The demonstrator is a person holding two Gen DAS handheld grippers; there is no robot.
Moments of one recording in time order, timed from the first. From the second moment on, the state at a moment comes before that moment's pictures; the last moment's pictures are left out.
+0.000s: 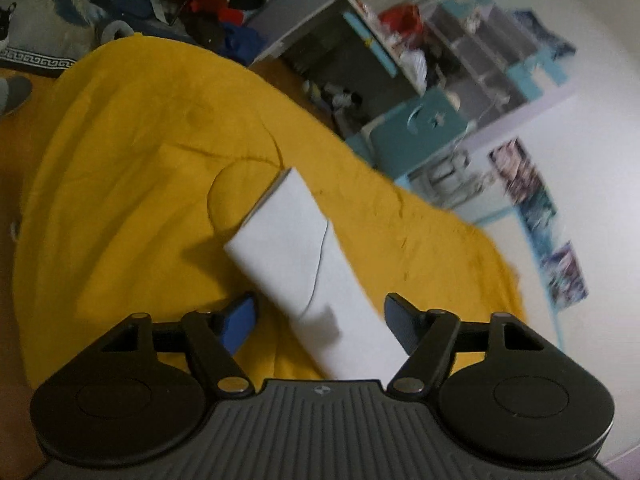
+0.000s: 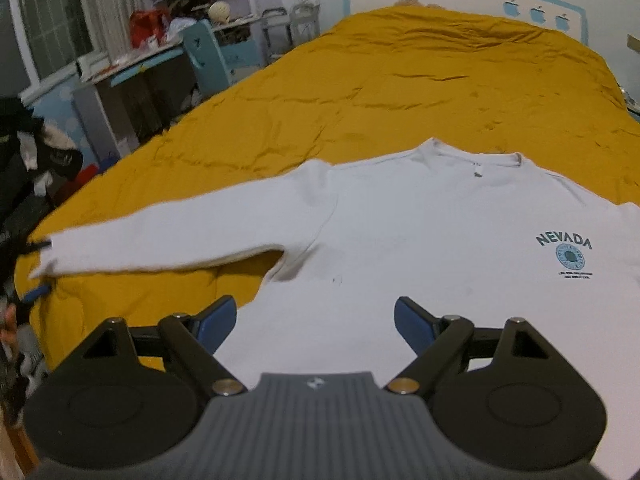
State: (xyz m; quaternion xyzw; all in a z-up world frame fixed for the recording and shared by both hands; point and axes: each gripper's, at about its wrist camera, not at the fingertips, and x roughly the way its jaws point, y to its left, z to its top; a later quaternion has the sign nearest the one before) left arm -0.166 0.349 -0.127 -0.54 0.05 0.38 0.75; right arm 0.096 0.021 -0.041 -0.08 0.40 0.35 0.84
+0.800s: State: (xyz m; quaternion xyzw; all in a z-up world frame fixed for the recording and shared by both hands) left arm -0.010 0.296 0.010 -0.45 -0.02 0.20 0.87; right arm 0.122 -0.092 -0.050 -0.01 0.45 0.26 0.85
